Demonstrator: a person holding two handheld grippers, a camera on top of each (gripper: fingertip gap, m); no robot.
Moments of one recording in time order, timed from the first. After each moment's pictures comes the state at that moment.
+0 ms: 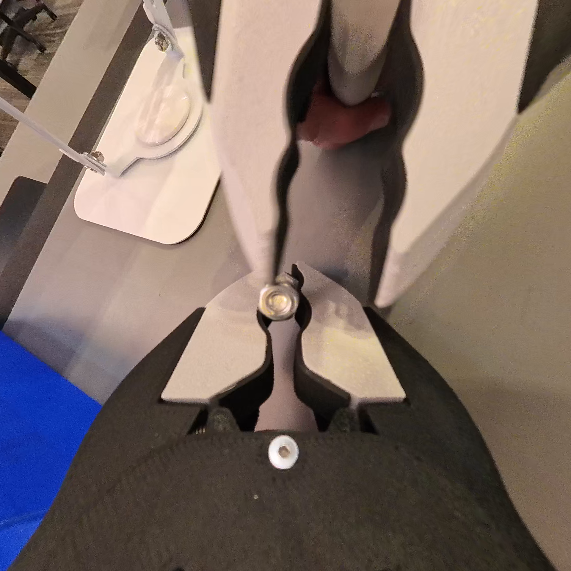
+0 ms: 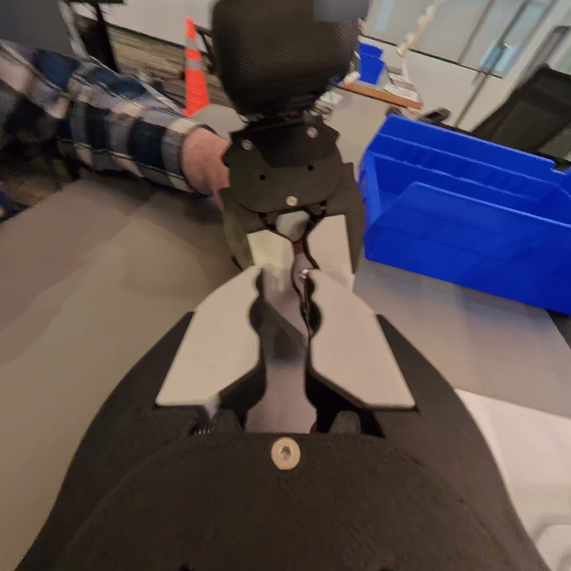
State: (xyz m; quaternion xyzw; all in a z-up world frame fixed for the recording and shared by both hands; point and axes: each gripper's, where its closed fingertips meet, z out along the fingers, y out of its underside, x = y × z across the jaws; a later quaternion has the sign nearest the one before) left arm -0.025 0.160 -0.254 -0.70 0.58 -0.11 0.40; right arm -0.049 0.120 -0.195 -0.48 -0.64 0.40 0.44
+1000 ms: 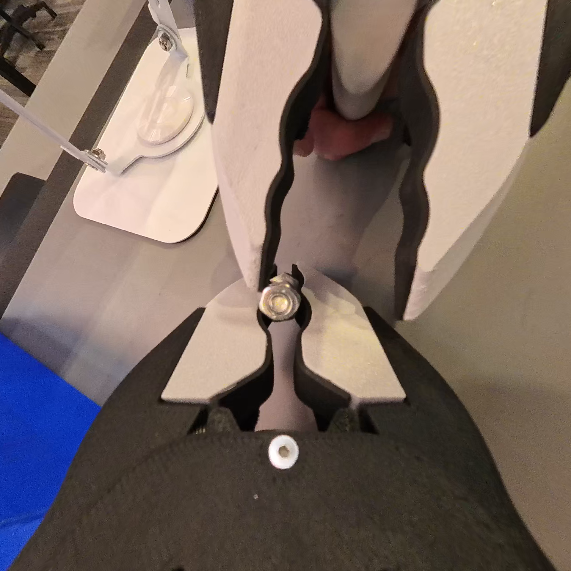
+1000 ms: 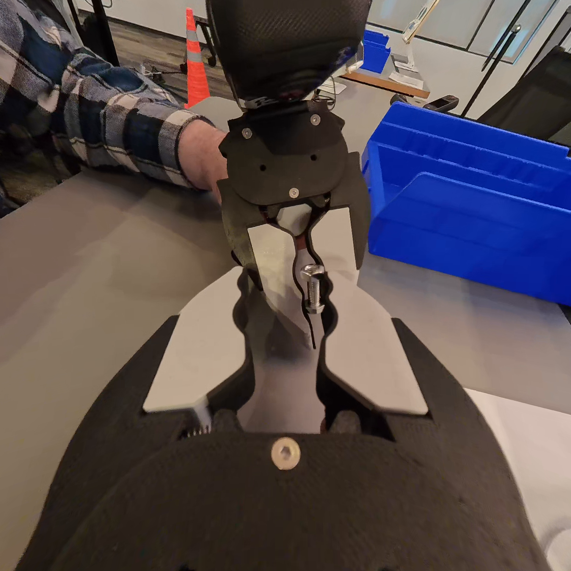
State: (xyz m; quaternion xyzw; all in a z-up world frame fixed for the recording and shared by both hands) left arm -0.026 0.162 -0.253 -0.71 0.57 -0.12 0.40; right arm -0.053 0.121 -0.201 -0.49 -0.65 0.40 0.43
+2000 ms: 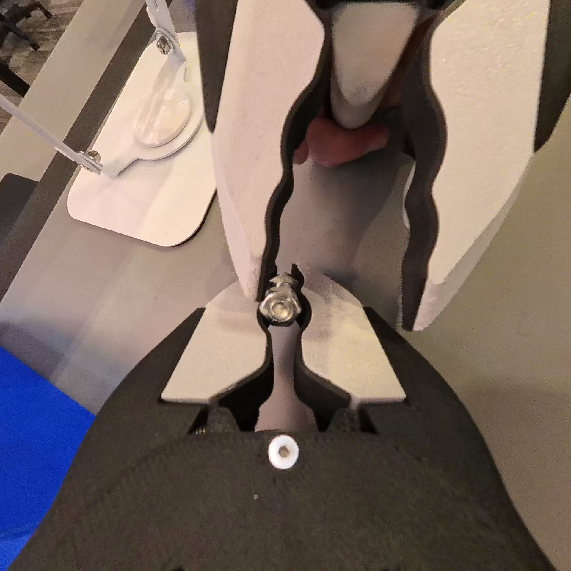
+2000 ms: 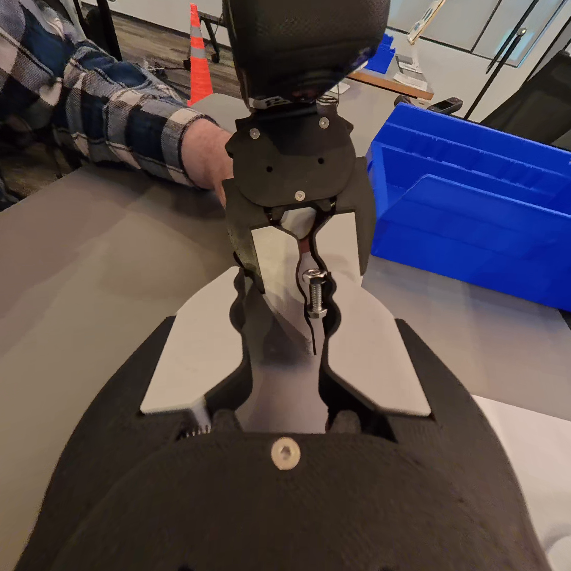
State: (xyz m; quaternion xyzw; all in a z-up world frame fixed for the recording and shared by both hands) left arm -0.021 0.163 -0.253 -0.71 0.57 -0.13 0.40; right arm -0.055 0.121 -0.203 -0.48 -0.65 0.39 0.43
